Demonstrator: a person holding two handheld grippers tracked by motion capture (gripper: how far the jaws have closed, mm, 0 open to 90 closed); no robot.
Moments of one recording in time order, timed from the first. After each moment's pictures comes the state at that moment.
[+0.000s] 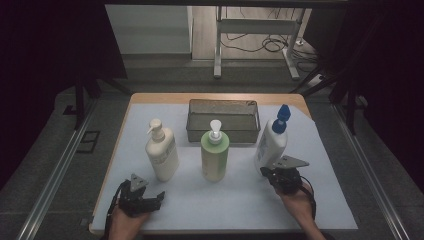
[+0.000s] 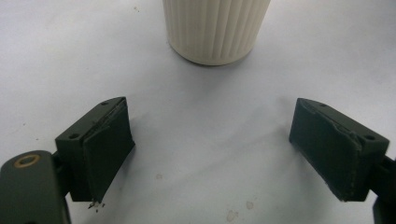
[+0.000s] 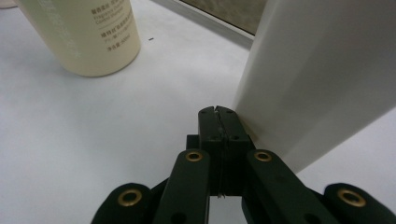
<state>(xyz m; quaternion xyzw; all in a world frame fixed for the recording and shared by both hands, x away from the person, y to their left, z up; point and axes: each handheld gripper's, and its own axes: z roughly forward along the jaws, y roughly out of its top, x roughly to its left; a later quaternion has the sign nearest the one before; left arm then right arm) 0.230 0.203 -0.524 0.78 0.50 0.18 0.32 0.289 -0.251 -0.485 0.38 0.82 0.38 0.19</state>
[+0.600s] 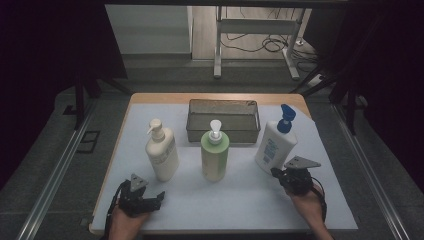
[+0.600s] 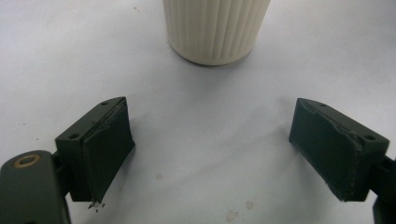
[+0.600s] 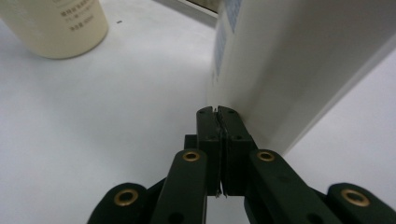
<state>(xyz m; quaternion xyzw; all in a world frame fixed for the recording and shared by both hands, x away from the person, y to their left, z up) 0.230 0.203 -0.524 0.78 0.50 0.18 0.32 0.289 -0.281 -0.487 0.40 0.81 0.37 0.19</state>
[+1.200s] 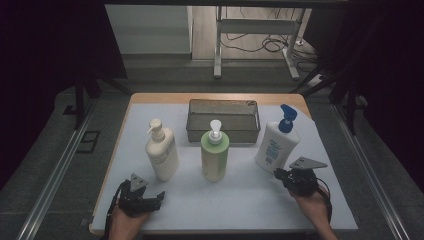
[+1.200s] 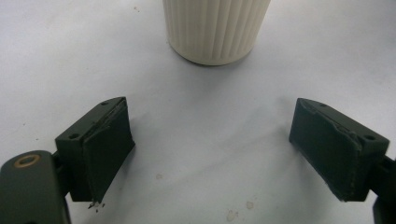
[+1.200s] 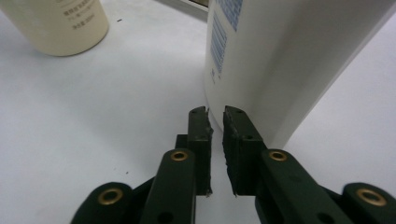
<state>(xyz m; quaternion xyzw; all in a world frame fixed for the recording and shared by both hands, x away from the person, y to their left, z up) 0.230 0.203 -0.524 0.78 0.50 0.18 0.32 0.284 -0.293 -0.483 0.41 0.81 0.37 0.18</state>
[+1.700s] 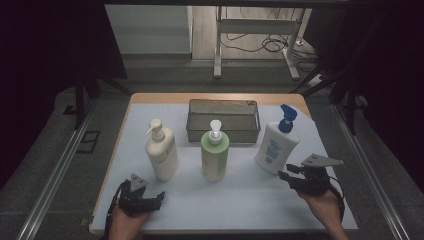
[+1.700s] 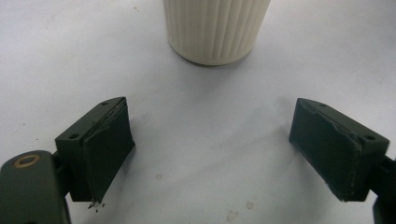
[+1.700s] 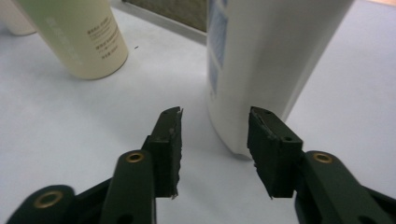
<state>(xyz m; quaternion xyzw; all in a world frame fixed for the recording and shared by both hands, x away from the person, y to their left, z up) 0.230 0.203 -0.524 0.78 0.50 0.18 0.32 0.274 -0.309 -0.449 0.41 0.80 0.40 0.17</state>
